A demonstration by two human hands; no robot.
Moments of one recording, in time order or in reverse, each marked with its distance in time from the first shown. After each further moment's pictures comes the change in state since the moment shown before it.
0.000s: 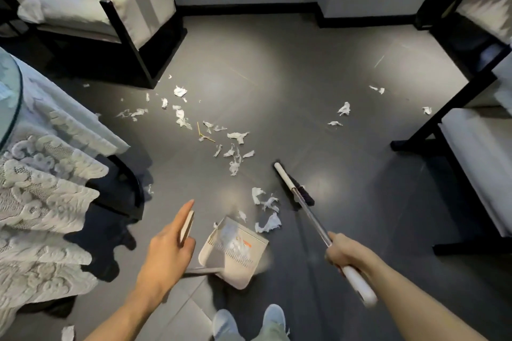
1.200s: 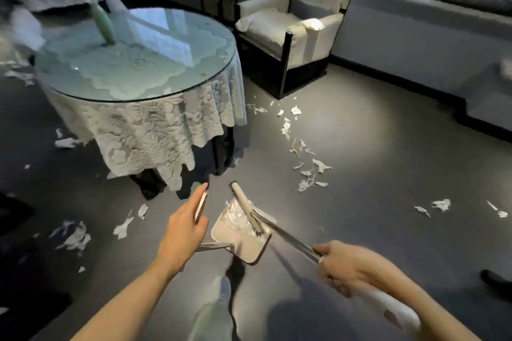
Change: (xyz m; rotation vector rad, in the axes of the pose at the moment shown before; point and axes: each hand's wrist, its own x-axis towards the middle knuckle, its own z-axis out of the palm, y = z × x) left_hand -0.235 -0.026 -0.005 -0.182 0.538 -0.243; right_hand -0.205 -0.024 0.035 -0.531 -0.199 -0.534
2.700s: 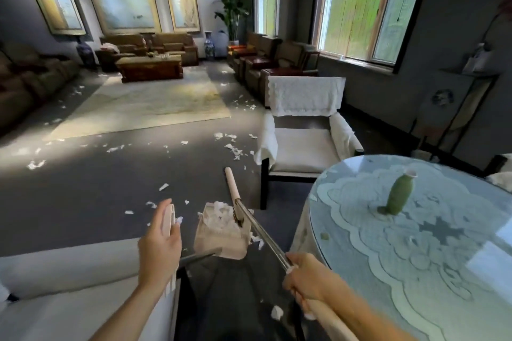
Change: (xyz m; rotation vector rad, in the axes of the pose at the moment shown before) left_hand 0.280 -0.403 -0.641 0.021 1.138 -0.298; right_hand 0.223 -0.887 0.104 -0.078 -0.092 -0.596
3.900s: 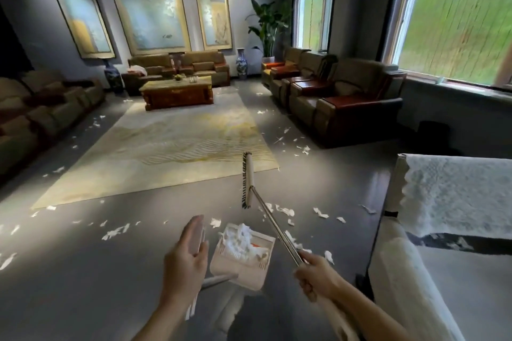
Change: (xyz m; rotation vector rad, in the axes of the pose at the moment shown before) left_hand 1.002 -0.262 0.417 0.047 -0.082 0.016; right_hand 1.009 -0.634 -0.130 0.197 -0.038 -0.207
